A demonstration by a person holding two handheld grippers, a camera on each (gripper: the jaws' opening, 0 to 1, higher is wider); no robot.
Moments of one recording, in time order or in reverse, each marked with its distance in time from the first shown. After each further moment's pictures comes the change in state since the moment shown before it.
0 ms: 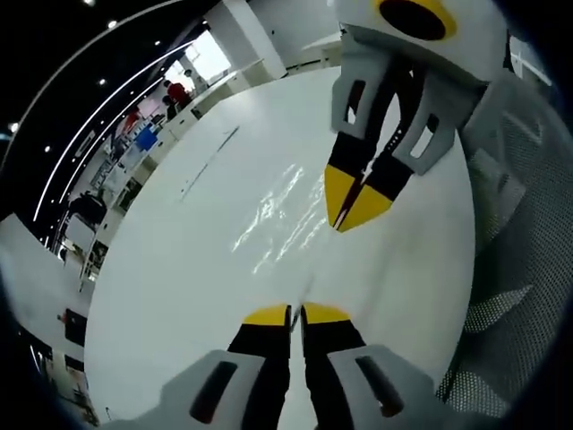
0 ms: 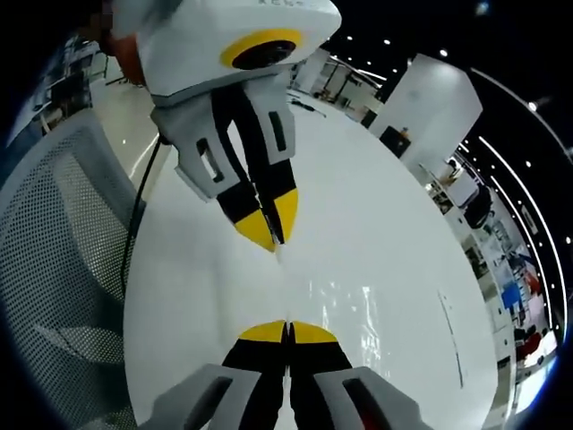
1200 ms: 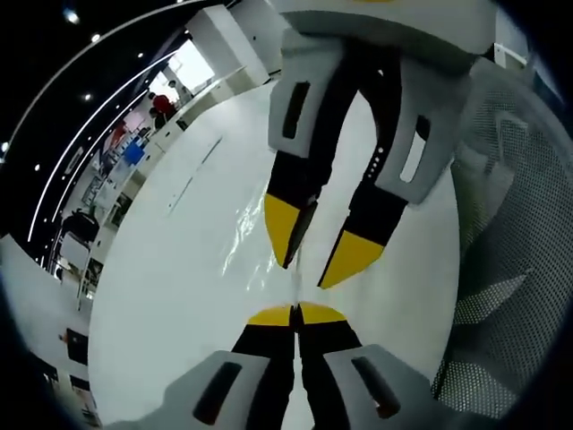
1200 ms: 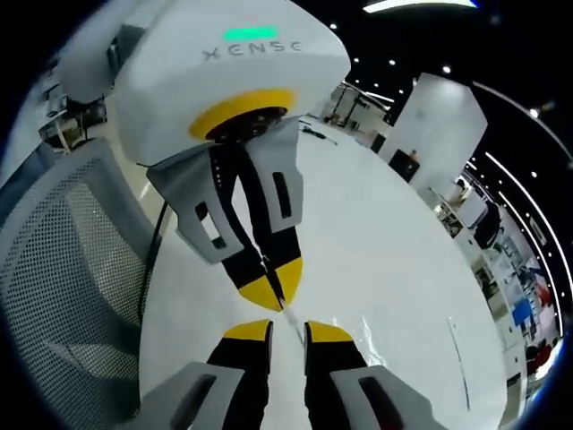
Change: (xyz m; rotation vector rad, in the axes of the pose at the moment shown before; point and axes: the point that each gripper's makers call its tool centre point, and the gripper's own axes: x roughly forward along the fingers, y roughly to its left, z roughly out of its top) left arm 0.002 -0.013 0.005 0.073 -0.025 -0.045; right arm -0.004 0.014 0.042 -0.029 -0.134 0.058
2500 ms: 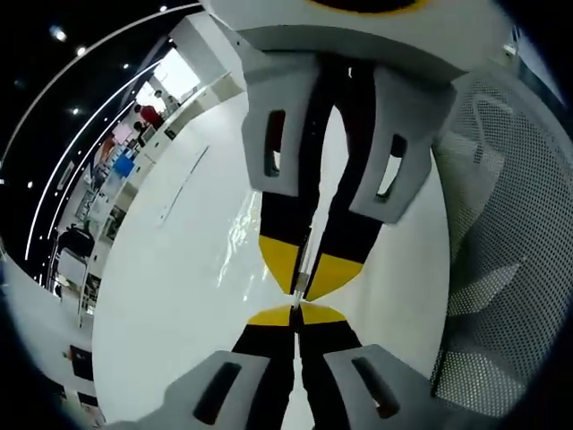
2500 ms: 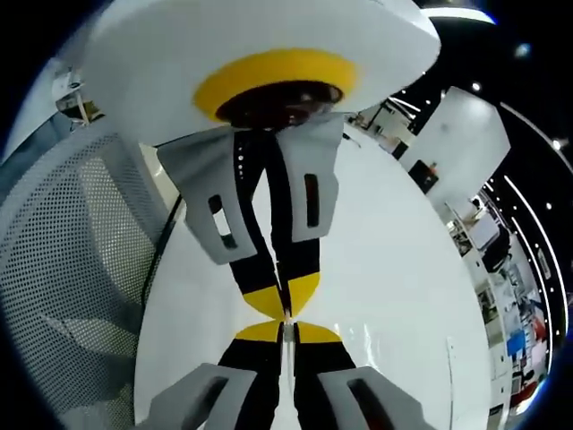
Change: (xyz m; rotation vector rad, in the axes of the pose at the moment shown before) left arm -0.003 -0.010 0.004 0.062 -0.008 -0.033; right arm 0.005 0.011 0.001 -0.130 0.036 0.046
